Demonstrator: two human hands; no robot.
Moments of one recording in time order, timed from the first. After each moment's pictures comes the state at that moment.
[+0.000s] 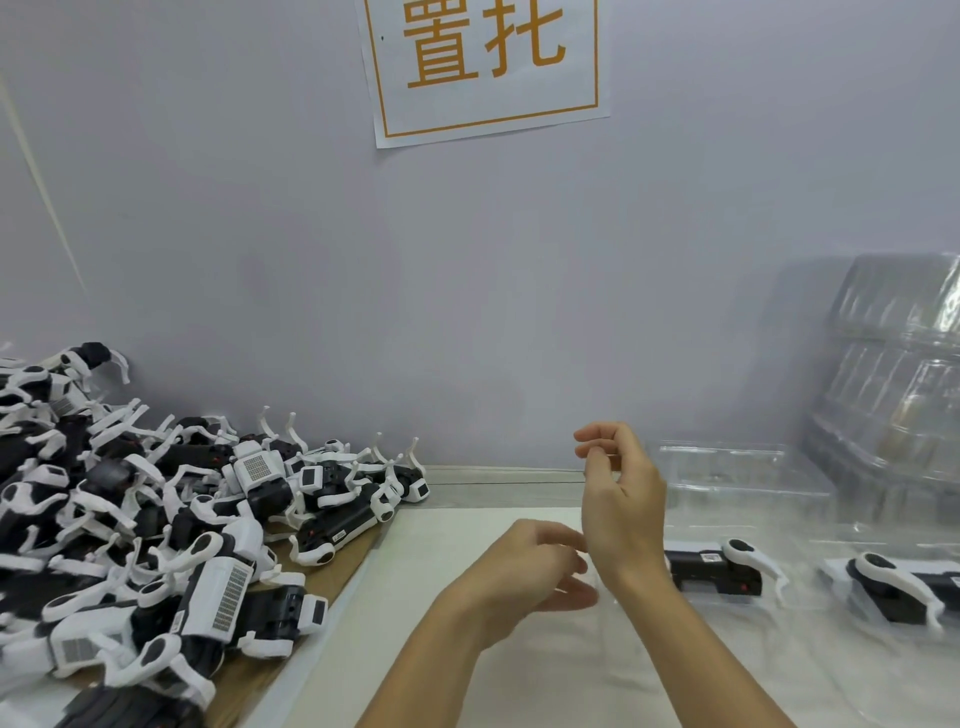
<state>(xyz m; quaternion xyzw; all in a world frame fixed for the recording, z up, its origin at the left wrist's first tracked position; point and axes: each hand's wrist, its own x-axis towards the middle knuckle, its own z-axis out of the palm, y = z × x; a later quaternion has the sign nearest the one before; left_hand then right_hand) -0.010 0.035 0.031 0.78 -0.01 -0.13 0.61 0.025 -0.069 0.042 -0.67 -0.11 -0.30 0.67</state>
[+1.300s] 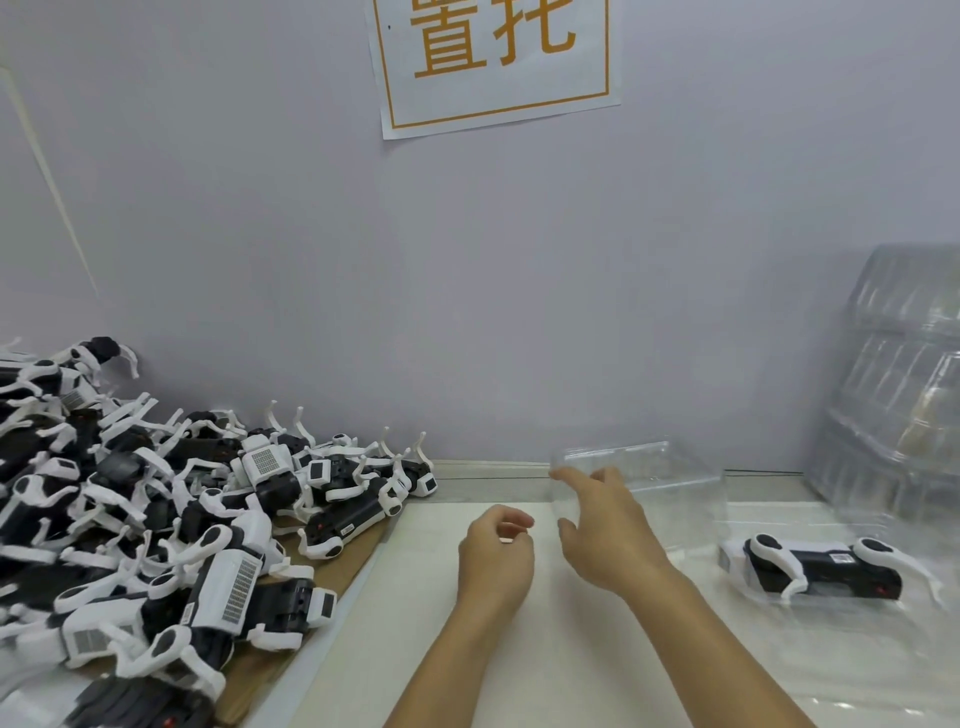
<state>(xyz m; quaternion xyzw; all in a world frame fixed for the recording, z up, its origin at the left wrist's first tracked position) 0.006 0.050 -0.008 0.79 0.13 0.16 0.57 0.043 -0.074 0.013 -0.94 -0.15 -0.09 0.31</state>
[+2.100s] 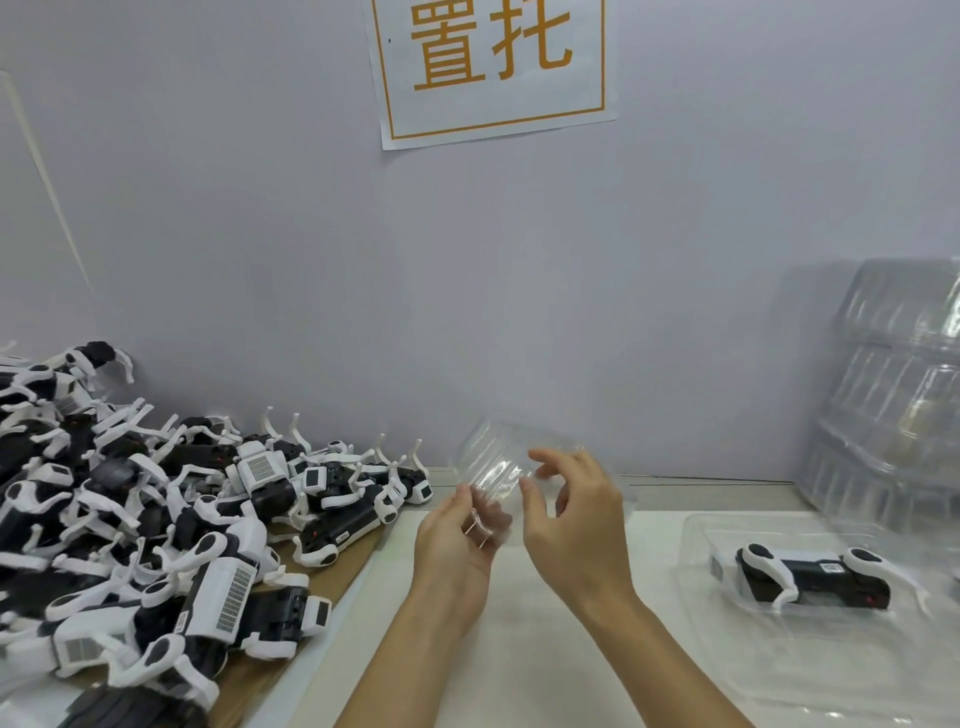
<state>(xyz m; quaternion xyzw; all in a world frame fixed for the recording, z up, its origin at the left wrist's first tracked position) 0.010 0.073 0.014 0.41 0.10 0.13 0.90 0.016 -0.043 0.028 -0.77 -0.17 -0.31 0.53</state>
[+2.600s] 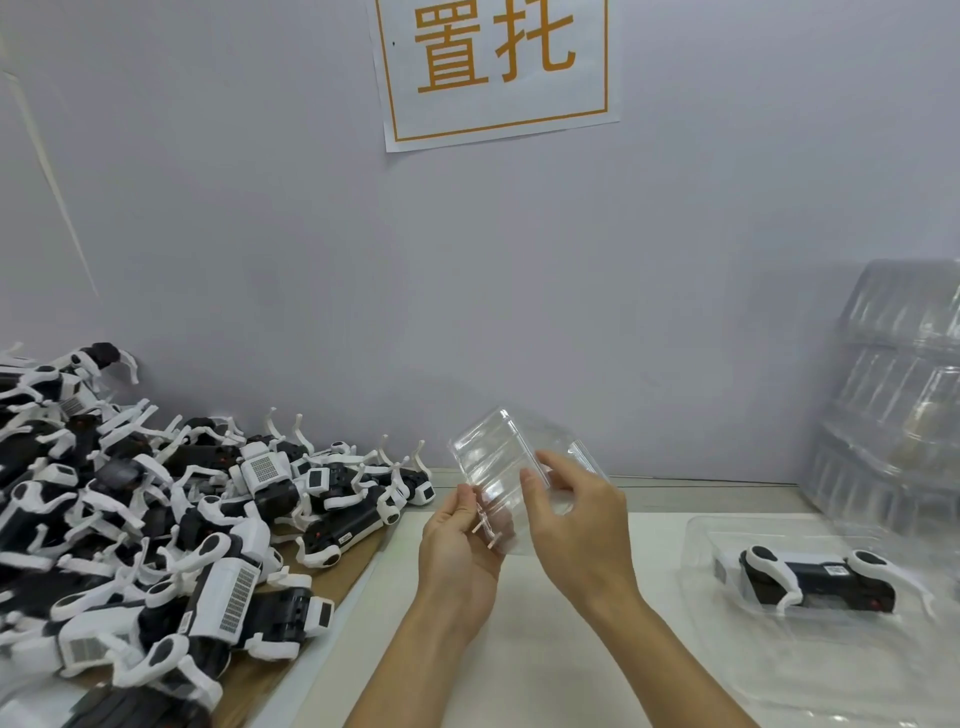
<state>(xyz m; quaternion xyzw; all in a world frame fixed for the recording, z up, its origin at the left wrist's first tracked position) 0.009 0.071 0.012 0.39 0.07 0.12 0.91 0.014 -0.043 0.030 -0.76 -0.15 -0.27 0.58</state>
